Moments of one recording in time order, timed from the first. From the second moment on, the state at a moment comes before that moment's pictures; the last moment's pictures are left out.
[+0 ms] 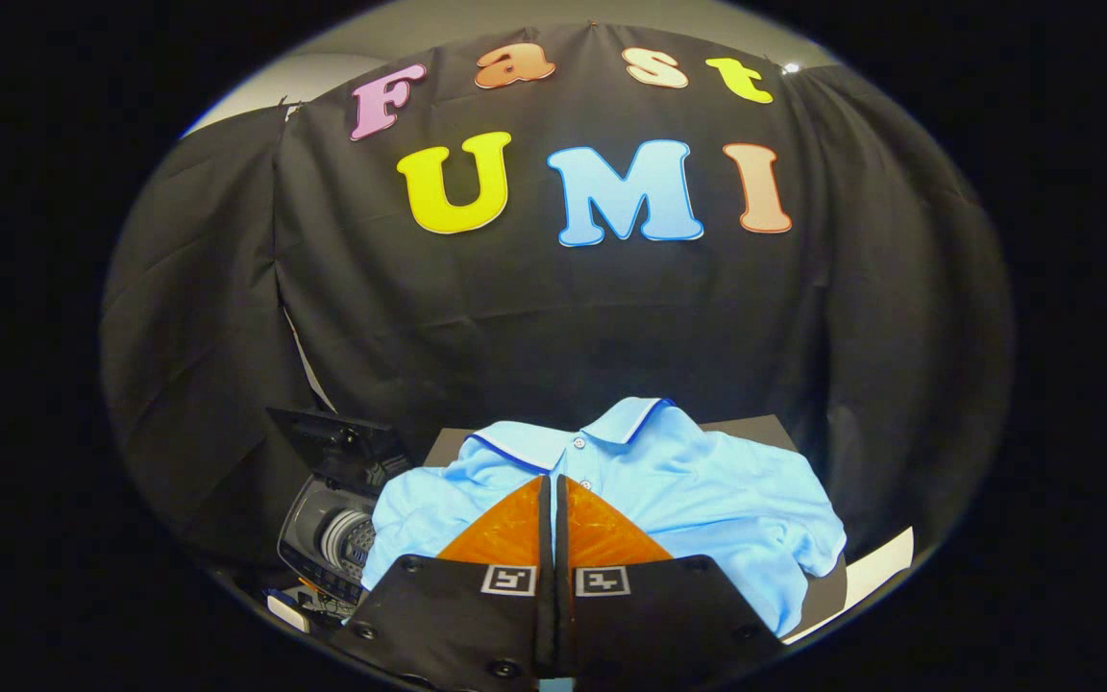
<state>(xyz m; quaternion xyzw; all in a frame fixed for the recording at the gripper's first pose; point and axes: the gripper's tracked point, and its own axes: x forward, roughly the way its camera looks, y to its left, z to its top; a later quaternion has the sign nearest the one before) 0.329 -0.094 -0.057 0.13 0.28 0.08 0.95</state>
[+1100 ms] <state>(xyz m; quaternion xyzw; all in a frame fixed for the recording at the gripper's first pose) 0.309 -0.086 -0.158 0.07 0.41 0.08 0.91</state>
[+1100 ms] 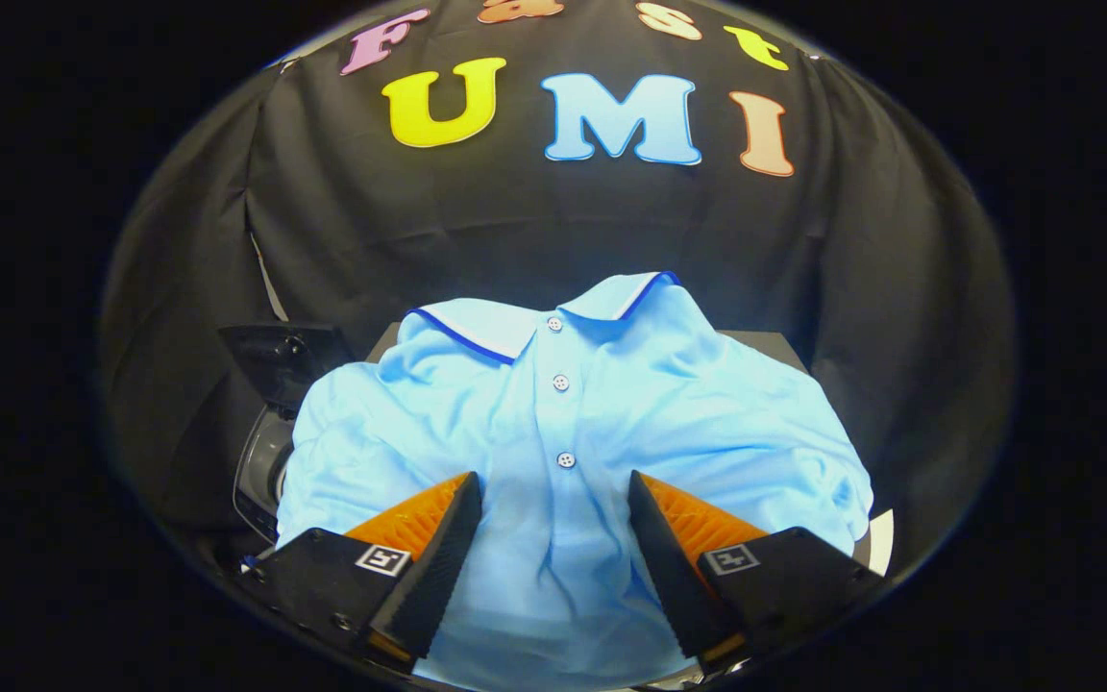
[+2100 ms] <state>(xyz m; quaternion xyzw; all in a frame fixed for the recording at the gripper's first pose) 0.300 -0.053 -0.053 0.15 0.28 0.13 0.94</state>
